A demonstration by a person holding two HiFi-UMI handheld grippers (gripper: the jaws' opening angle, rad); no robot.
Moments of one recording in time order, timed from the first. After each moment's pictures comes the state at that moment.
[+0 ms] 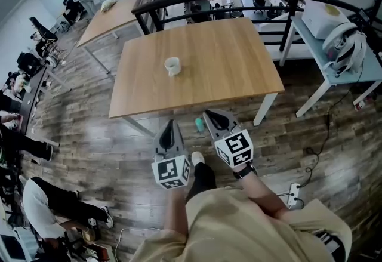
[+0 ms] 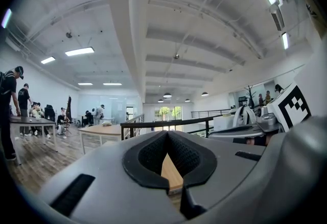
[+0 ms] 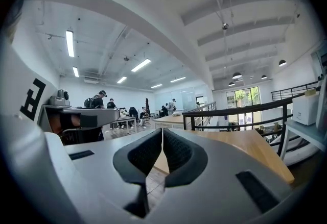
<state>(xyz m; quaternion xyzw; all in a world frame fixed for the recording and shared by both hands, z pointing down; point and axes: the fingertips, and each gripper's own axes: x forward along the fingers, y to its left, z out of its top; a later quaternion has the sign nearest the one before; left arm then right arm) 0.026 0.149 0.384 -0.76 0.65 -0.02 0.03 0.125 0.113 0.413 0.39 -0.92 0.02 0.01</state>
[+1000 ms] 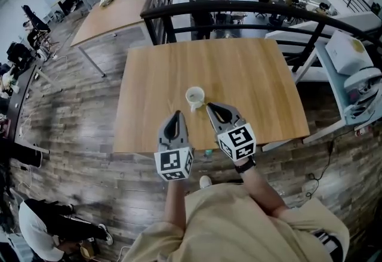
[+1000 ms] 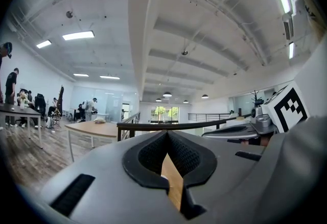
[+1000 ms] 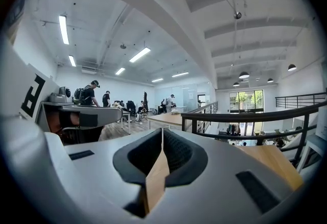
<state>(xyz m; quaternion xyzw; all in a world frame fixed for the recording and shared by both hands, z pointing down) -0.127 -0.162 0.384 -0.78 0.62 0.00 0.00 -0.039 -0.195 0.405 0.39 -0.92 0.00 0.05</state>
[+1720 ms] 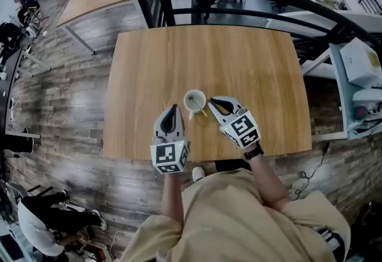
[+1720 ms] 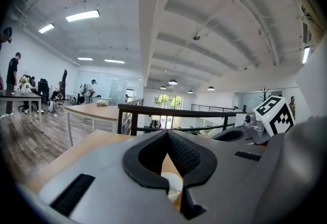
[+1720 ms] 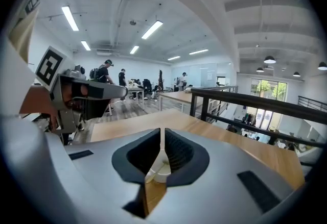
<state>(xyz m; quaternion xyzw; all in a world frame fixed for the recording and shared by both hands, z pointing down) -0.160 -0.316 0.463 -0.77 0.63 -0.03 -0.08 -0.058 -0.351 0.512 0.28 -0.94 0.01 0.19</state>
